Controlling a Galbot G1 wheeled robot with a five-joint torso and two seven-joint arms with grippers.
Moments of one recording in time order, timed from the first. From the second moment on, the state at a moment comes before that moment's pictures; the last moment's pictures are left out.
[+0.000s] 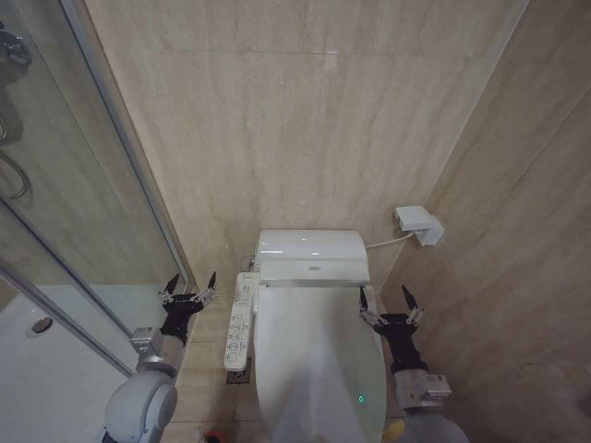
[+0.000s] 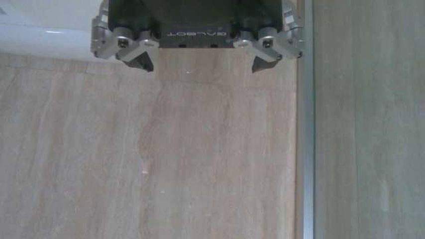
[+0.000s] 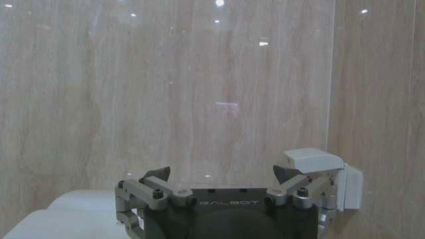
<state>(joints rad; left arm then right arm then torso) 1.35 -1.30 -0.53 -2.08 -0.34 0.17 -0.10 -1.56 1.38 0.49 2.09 0.07 0.20 0.19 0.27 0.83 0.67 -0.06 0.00</state>
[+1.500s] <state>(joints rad) 1.41 -1.33 -0.56 -2.13 -0.30 0.14 -0.07 -1.56 1.38 0.49 2.09 0.07 0.20 0.19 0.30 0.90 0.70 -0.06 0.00</state>
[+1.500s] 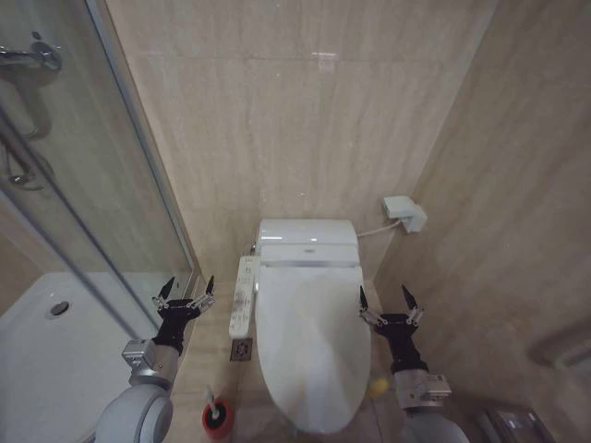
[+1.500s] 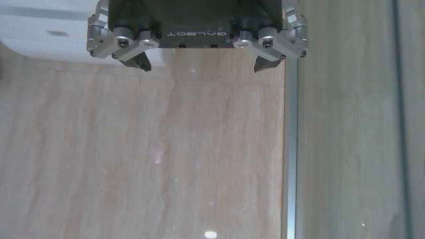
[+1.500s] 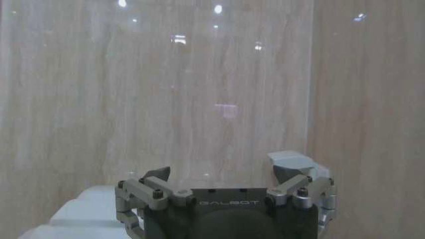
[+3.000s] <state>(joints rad) 1.42 -1.36 -0.52 -2.13 -0.28 0.12 -0.04 -1.56 1.38 0.49 2.09 0.07 0.20 0.19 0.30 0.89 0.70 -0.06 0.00</state>
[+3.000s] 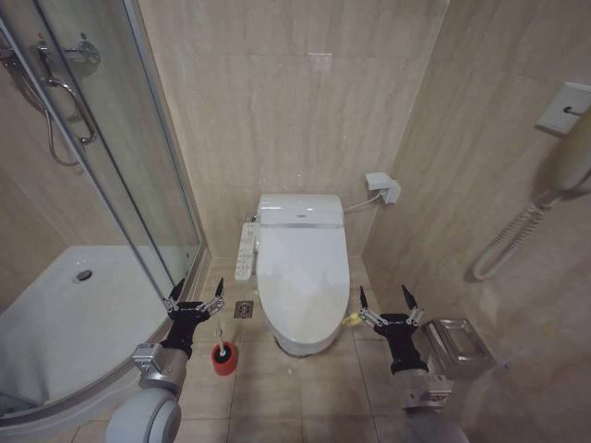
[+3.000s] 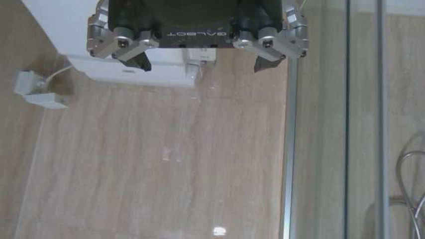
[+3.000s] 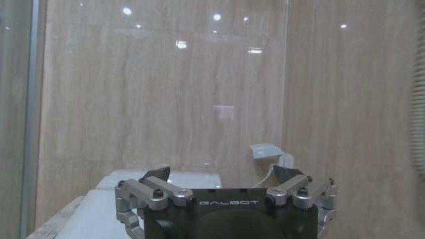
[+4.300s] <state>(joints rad) 1.44 -1.37 -0.52 -2.14 -0.28 0.10 -0.05 -1.56 1.38 0.49 2.09 0.07 0.20 0.19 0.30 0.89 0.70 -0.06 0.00</state>
